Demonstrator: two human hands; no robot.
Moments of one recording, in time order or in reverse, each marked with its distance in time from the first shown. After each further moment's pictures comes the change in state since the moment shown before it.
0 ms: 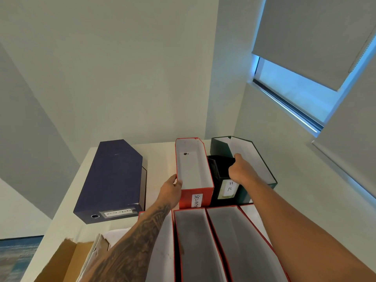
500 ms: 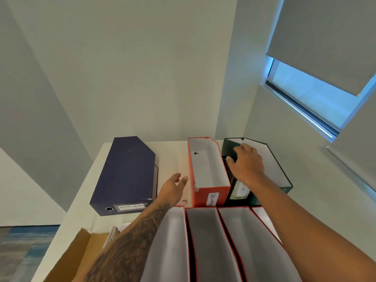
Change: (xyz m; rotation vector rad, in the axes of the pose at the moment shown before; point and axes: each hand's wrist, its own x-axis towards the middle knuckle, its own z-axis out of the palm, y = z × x) left_hand -0.010 -0.009 -0.045 0.201 0.044 0.116; right_hand -0.011 -0.039 0.008 -0.359 0.293 -0.337
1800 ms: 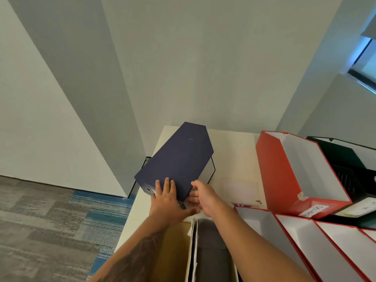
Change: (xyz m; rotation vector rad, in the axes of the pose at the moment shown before) left_hand -0.020 -0.219 -0.192 0.793 0.091 -0.141; right_hand -0.092 -0.349 0.199 1.246 -0.898 0.588
